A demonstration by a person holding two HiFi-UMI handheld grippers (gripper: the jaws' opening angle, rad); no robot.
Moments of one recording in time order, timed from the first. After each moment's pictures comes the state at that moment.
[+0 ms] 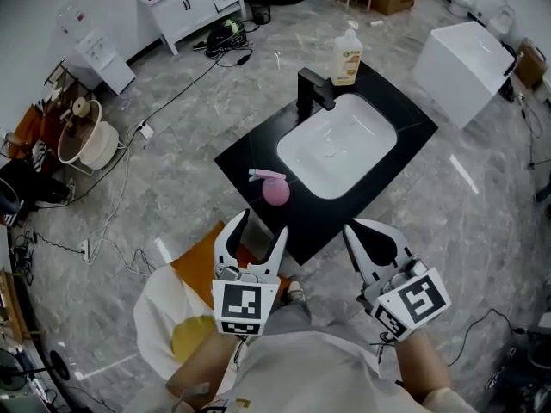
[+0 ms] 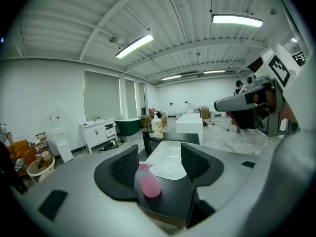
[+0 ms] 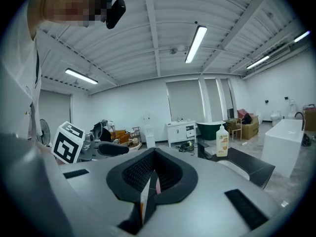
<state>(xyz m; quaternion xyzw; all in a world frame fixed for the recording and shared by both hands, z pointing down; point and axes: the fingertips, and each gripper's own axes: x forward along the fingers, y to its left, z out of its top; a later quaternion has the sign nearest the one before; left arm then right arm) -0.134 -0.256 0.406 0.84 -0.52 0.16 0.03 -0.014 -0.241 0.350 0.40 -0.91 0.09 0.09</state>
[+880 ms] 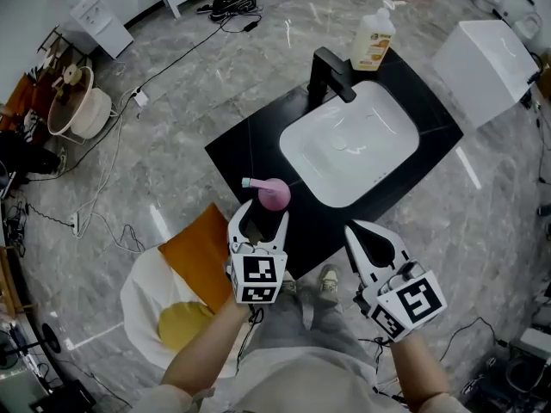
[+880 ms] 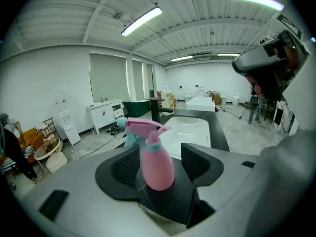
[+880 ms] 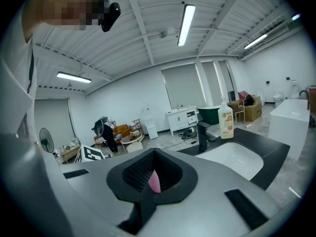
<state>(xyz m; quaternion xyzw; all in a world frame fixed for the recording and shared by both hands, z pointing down) -0.136 -0.356 0.580 0.79 -0.56 0.22 0.11 -0.015 -0.330 0.444 0.38 -0.90 0.17 0.11</state>
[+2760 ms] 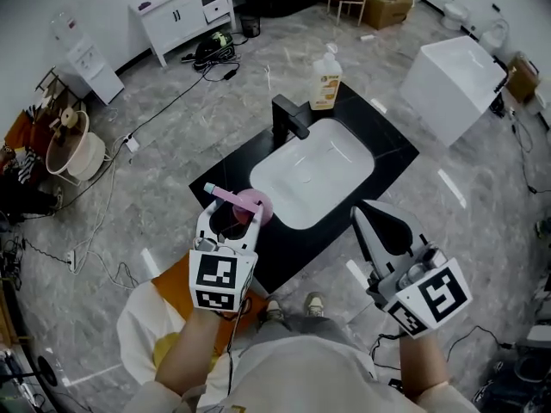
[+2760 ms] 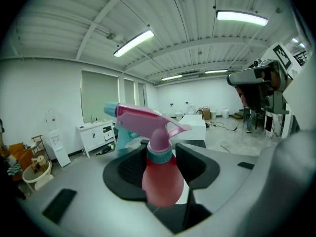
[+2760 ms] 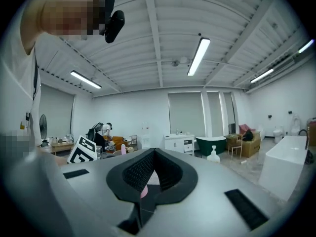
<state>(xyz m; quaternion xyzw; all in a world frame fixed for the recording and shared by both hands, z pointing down) -0.091 -0.379 0.385 0.84 -0.52 0.16 0.03 0.062 -0.337 0.267 0.40 -0.91 0.03 0.05</state>
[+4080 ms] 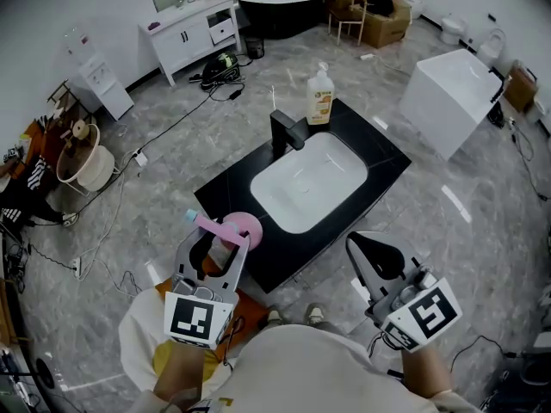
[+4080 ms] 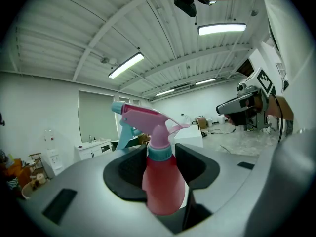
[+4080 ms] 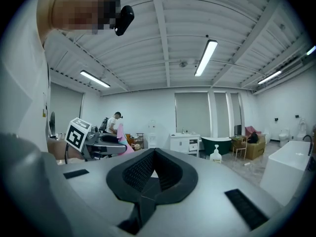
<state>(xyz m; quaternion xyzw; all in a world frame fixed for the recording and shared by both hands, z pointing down) -0.088 -0.281 0.300 0.85 -0.52 0.10 -0.07 0.083 -0.262 0.264 0.37 -0.93 0.01 0.07</state>
